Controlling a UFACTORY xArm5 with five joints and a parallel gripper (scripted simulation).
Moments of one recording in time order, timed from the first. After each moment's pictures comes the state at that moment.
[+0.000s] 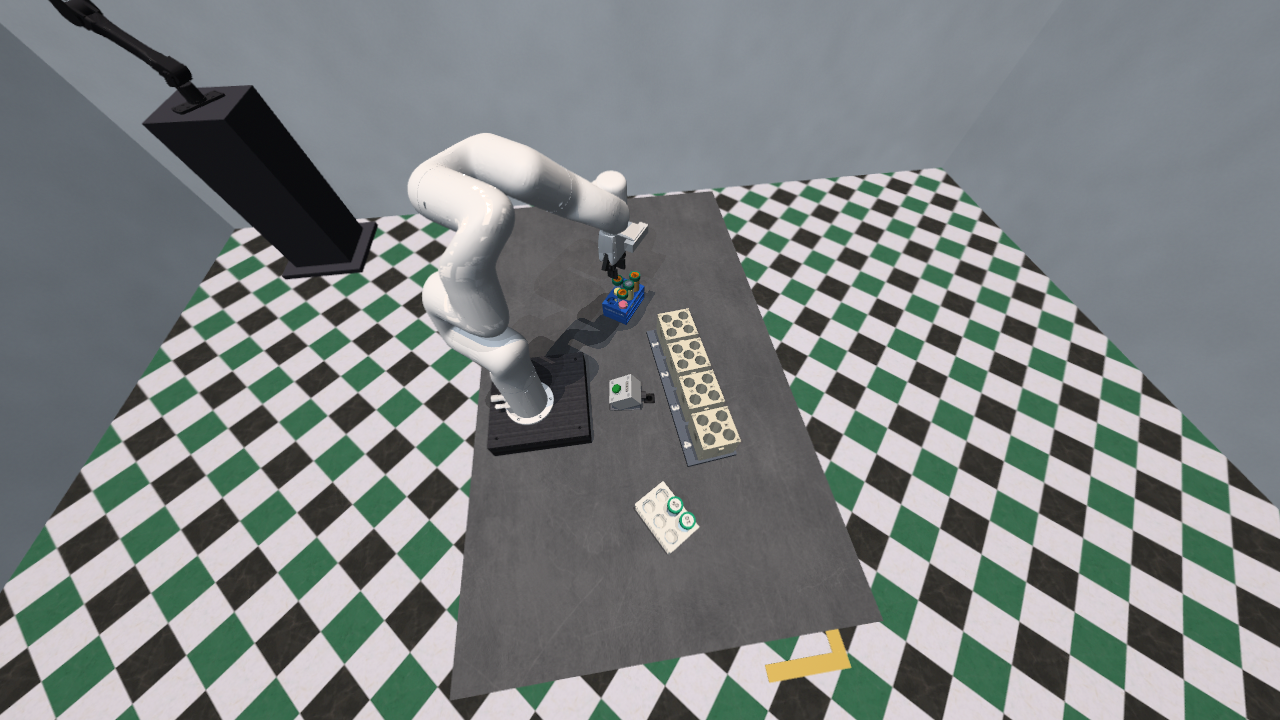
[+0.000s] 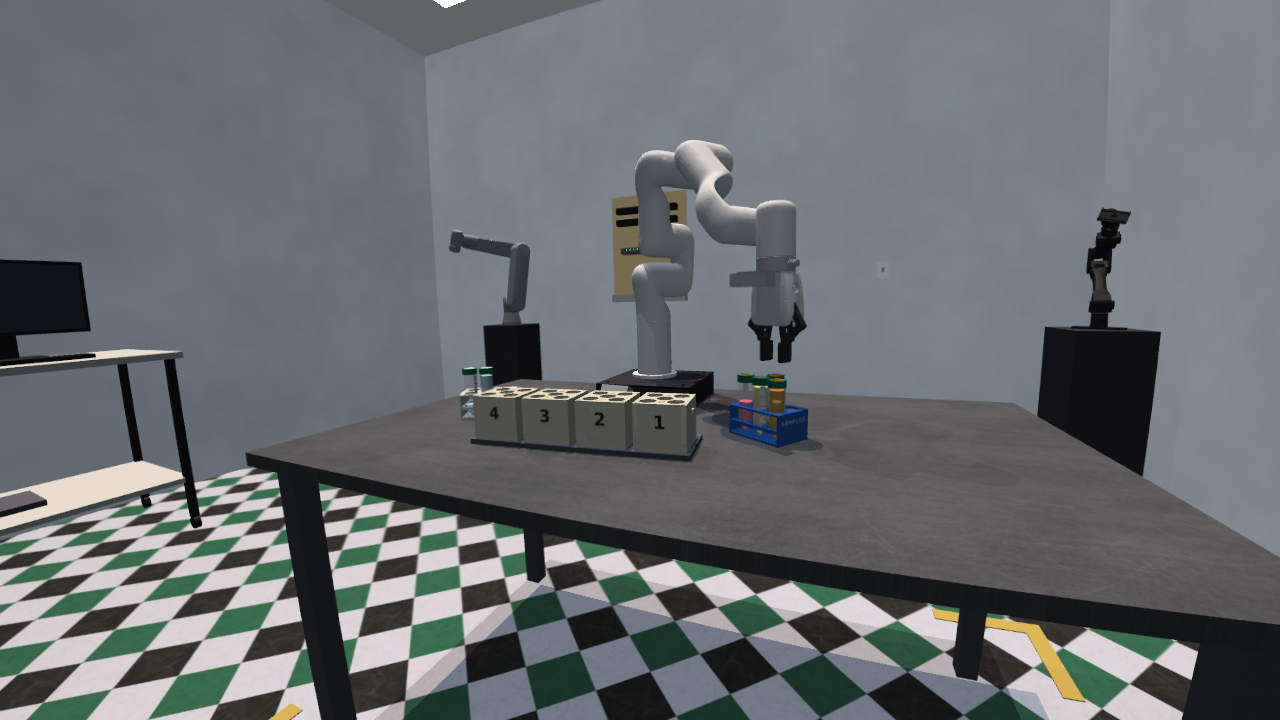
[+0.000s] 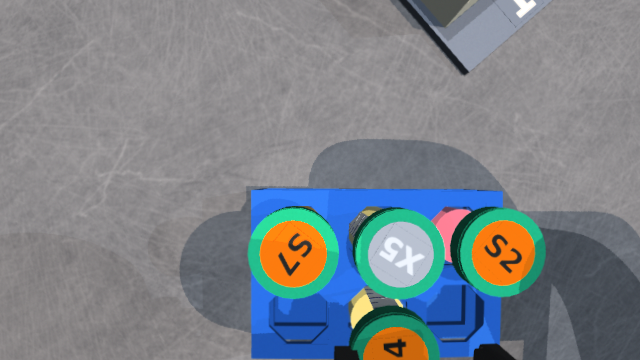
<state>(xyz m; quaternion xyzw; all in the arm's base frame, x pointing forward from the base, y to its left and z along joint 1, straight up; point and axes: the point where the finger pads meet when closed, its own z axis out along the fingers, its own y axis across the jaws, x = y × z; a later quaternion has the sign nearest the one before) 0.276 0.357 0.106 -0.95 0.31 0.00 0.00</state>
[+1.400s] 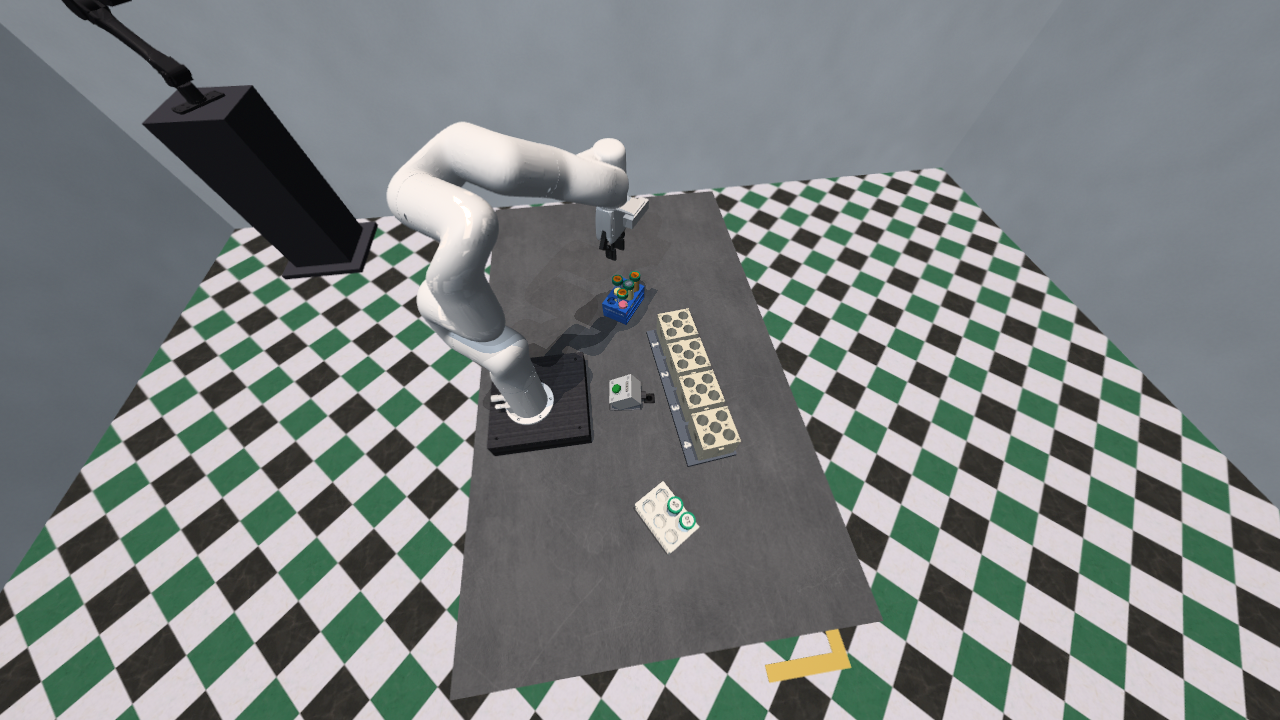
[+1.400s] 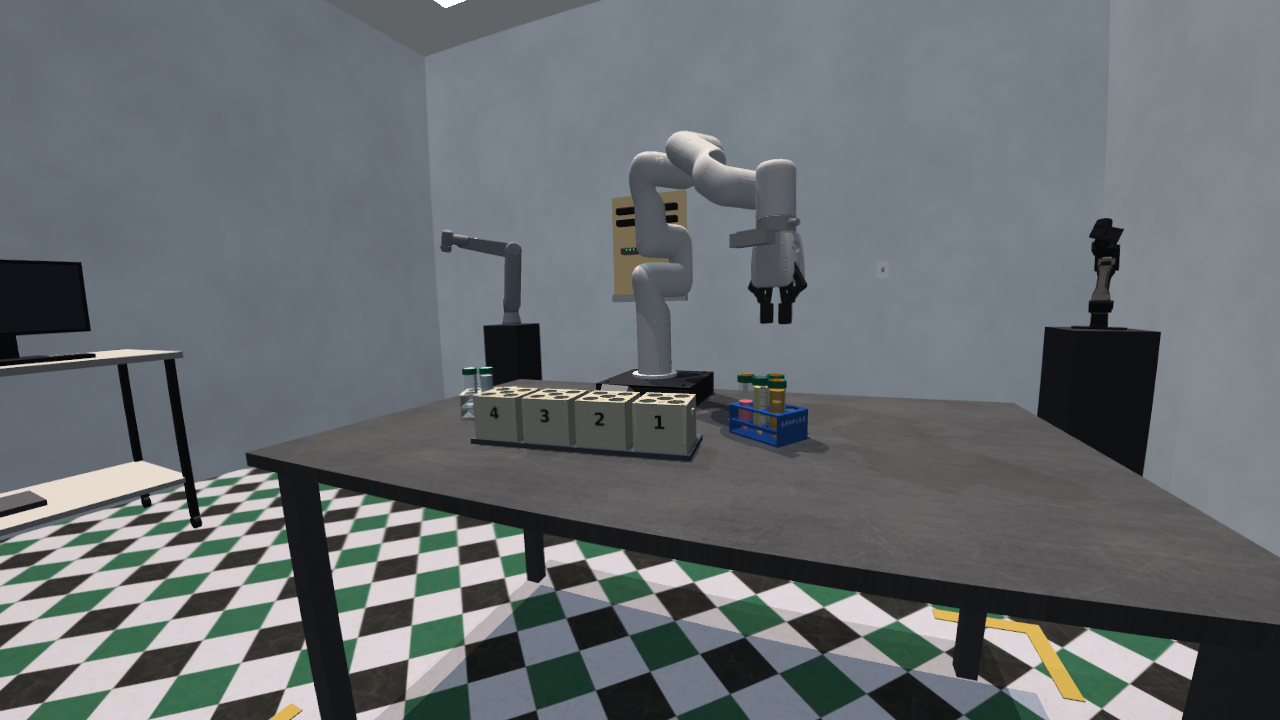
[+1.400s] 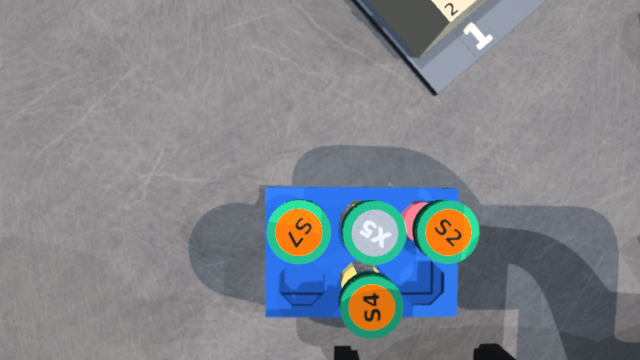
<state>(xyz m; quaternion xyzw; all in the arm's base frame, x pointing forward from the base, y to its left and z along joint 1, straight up) 0.275 0.357 0.181 -0.95 0.31 0.00 0.00</state>
